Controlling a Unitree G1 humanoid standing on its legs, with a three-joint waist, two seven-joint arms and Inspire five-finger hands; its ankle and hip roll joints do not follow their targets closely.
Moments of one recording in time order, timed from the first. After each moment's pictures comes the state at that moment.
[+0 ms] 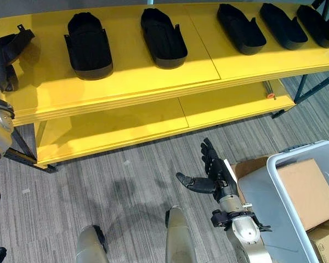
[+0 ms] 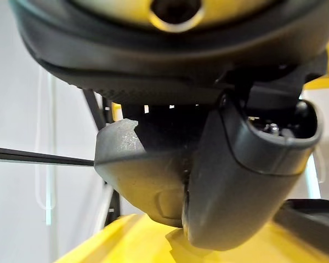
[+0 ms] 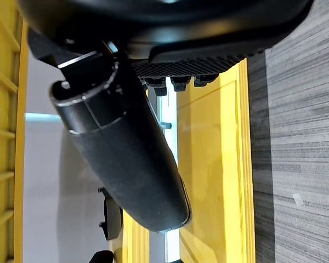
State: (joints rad) left arm -1.05 0.94 -0.47 0.95 0.59 0.16 0.52; right arm 0.20 -0.47 0.10 -0.12 0.43 -0.17 0.01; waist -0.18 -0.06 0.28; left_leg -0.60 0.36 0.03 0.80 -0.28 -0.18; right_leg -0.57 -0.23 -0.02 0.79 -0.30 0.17
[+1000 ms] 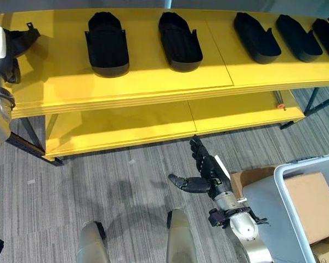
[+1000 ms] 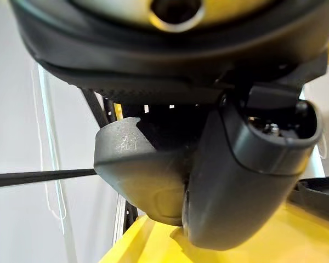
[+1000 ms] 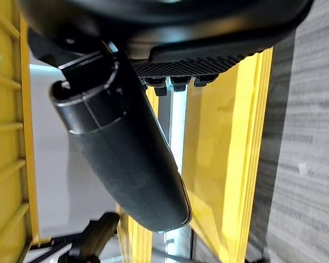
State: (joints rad) left arm -1.16 0.92 -0.61 0.90 0.69 0.17 0.38; right arm 0.15 -0.51 0.15 -0.15 0.43 -0.16 0.07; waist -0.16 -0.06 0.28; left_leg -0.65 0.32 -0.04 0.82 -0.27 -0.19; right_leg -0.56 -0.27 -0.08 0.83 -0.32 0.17
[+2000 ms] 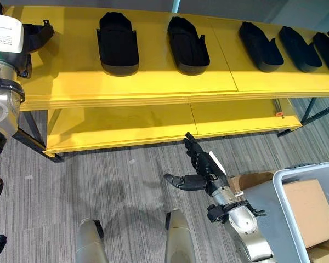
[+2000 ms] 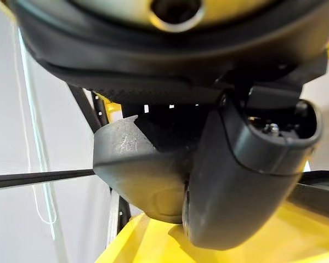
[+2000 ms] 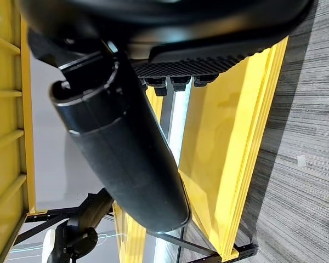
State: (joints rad) left arm -1.23 0.88 -0.68 0.95 0.75 0.17 0.36; right arm 0.12 -0.52 0.15 -0.16 0.43 -0.13 0.12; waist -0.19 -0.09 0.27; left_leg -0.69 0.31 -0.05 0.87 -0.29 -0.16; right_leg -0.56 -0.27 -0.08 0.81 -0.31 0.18
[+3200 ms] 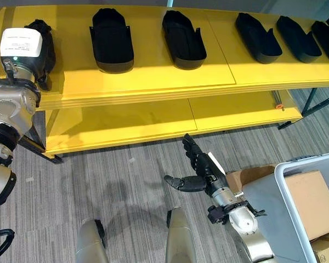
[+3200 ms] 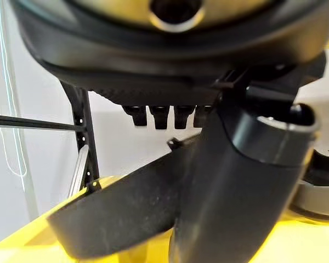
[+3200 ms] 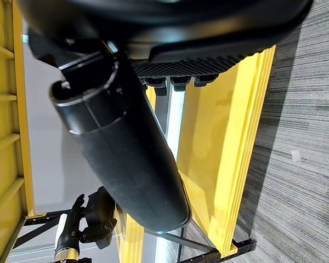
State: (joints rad) left arm -1.28 0.79 -0.72 1.04 0.59 0.12 0.26; right arm 0.12 -0.53 0.15 -0.16 0.43 -0.13 0.13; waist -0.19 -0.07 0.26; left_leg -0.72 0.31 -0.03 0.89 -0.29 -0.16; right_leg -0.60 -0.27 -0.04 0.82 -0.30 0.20
